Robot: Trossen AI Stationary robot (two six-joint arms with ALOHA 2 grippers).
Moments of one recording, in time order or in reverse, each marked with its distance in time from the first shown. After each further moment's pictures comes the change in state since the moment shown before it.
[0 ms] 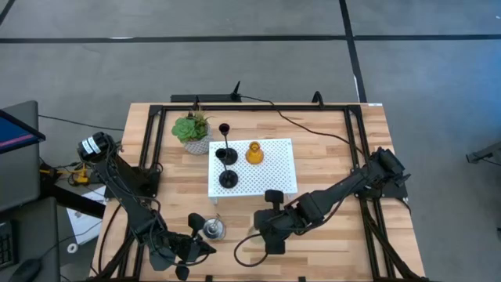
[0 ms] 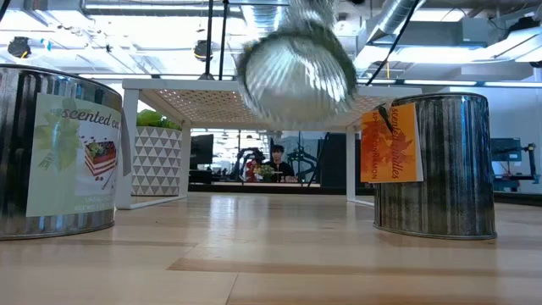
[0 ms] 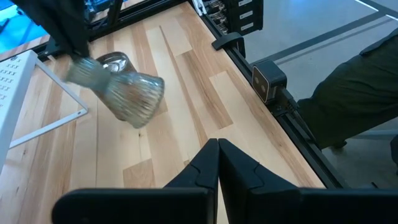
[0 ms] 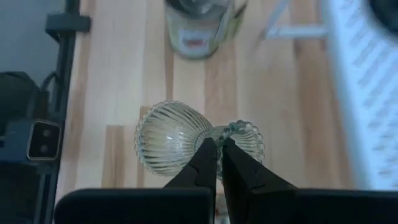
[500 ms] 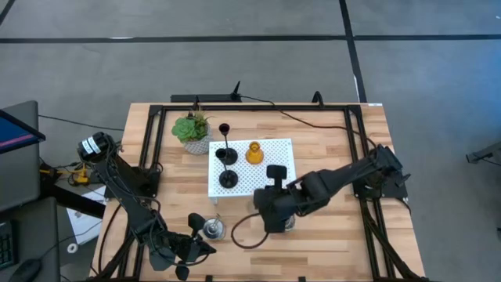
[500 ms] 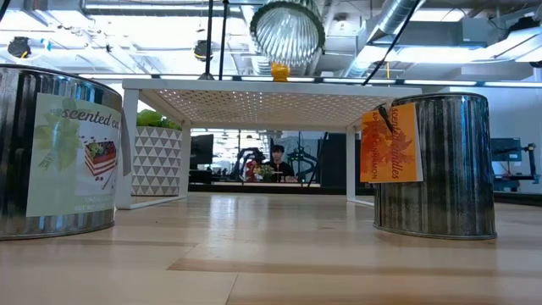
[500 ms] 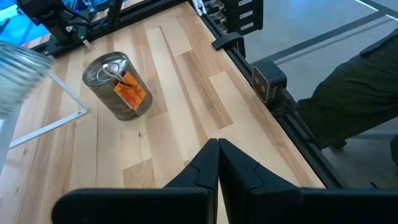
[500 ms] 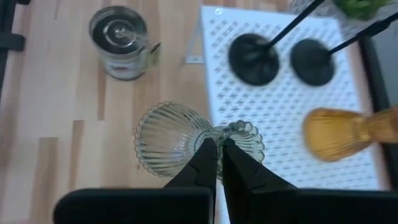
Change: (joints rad) left arm 0.000 0.000 0.000 0.000 0.000 0.000; right arm -0.081 -0.001 0.302 -0.330 0.156 -0.129
